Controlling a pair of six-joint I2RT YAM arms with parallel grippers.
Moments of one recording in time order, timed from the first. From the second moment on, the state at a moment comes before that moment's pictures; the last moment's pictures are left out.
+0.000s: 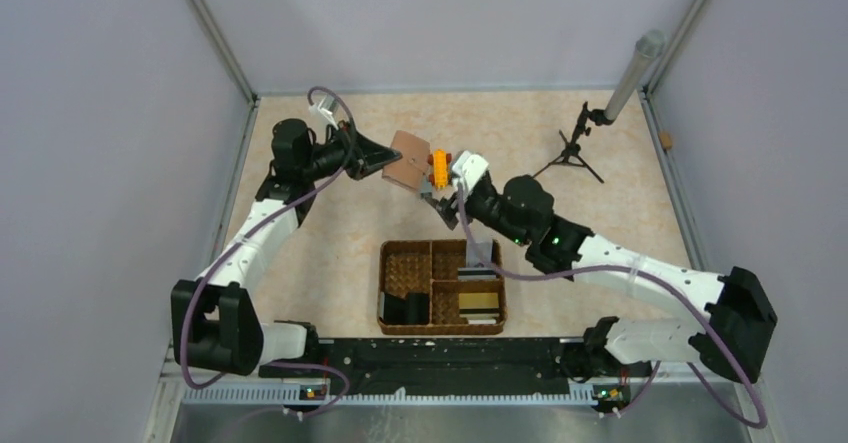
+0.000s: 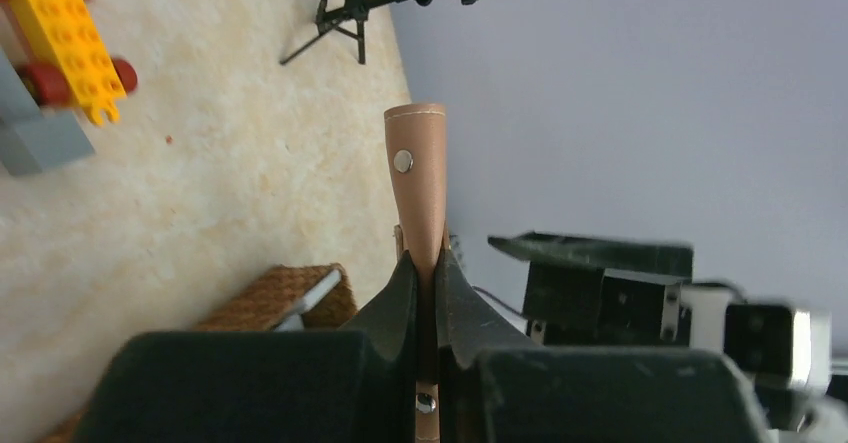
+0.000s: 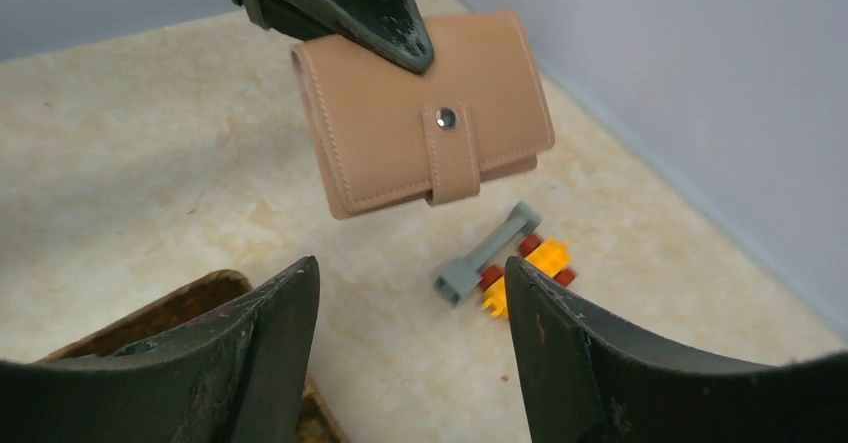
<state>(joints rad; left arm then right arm) -0.15 1.29 0.91 0.19 0.84 -1.11 0.99 1.19 0.82 0.34 0.10 -0.30</state>
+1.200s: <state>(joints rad) -0.31 1.27 0.99 0.00 1.15 -0.51 0.54 1.30 0.99 0.08 -1.00 0.34</state>
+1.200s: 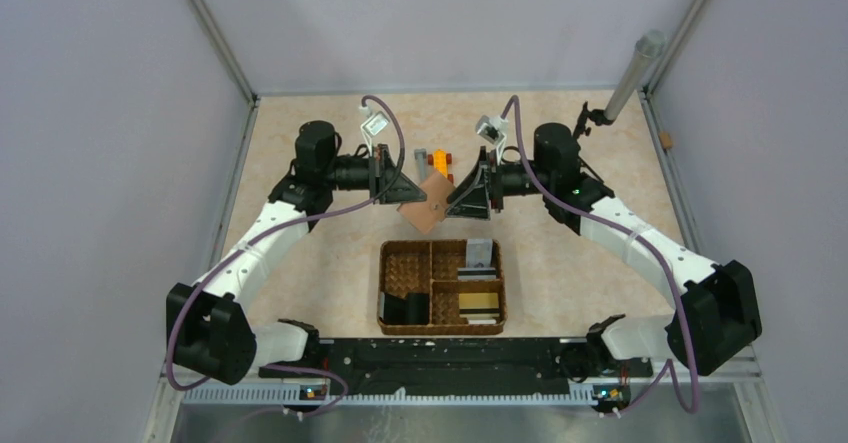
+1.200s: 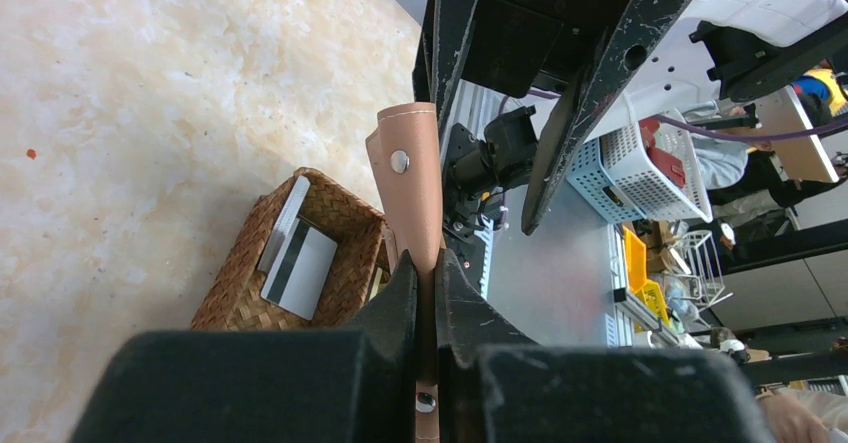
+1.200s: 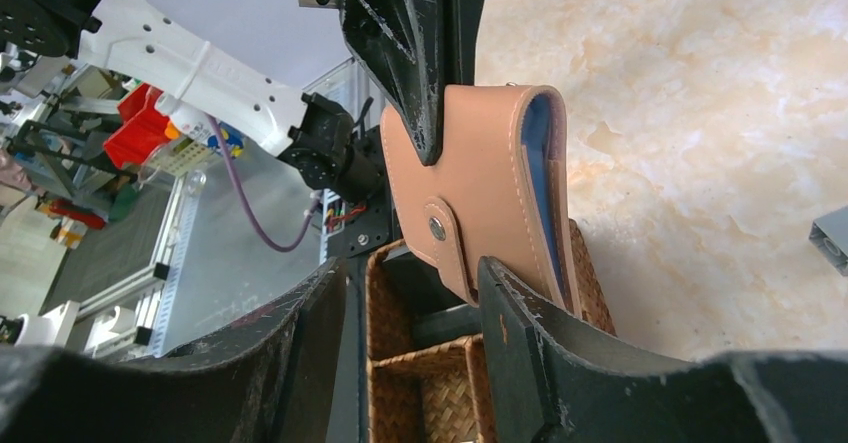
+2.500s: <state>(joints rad) -0.30 1.24 0.94 -0.04 1.07 -0.51 0.62 1.37 0.98 0.15 -0.95 0.30</state>
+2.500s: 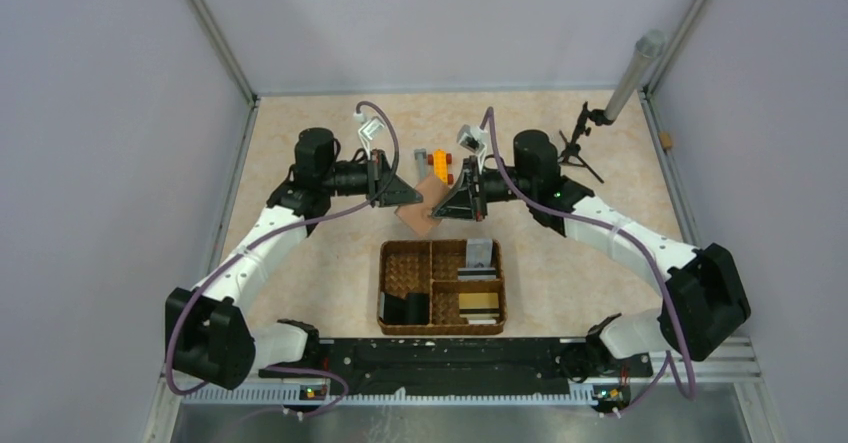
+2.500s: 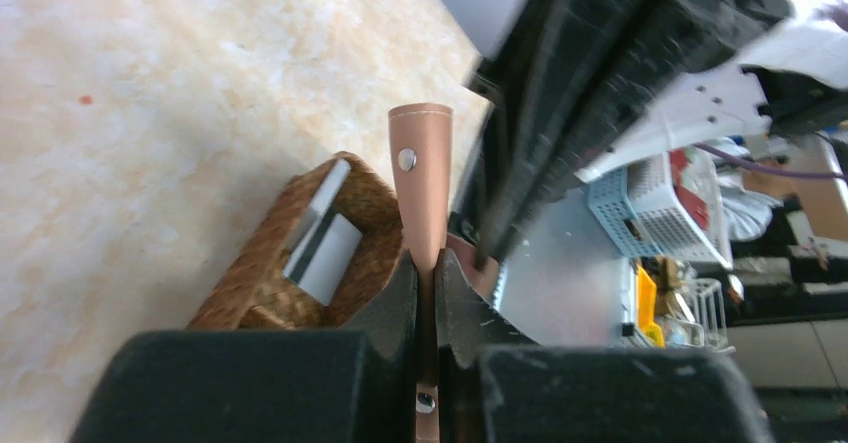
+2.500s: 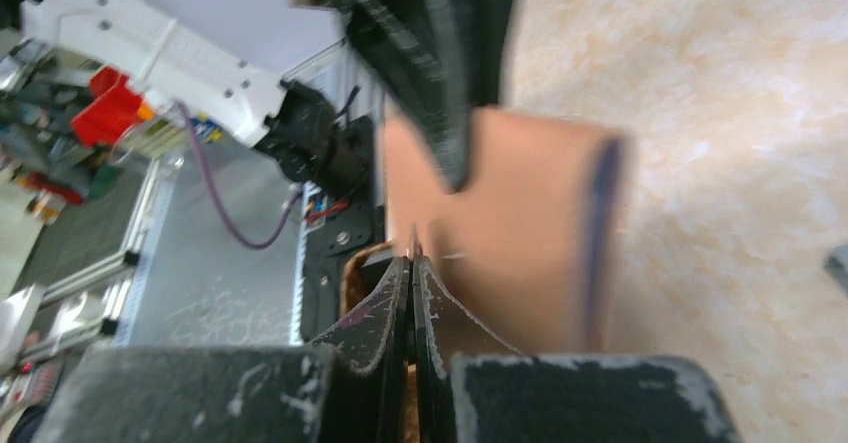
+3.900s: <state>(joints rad) -0.51 1.20 0.82 0.26 0.31 -0.81 0.40 1.13 0.75 0.22 -0.56 0.73</state>
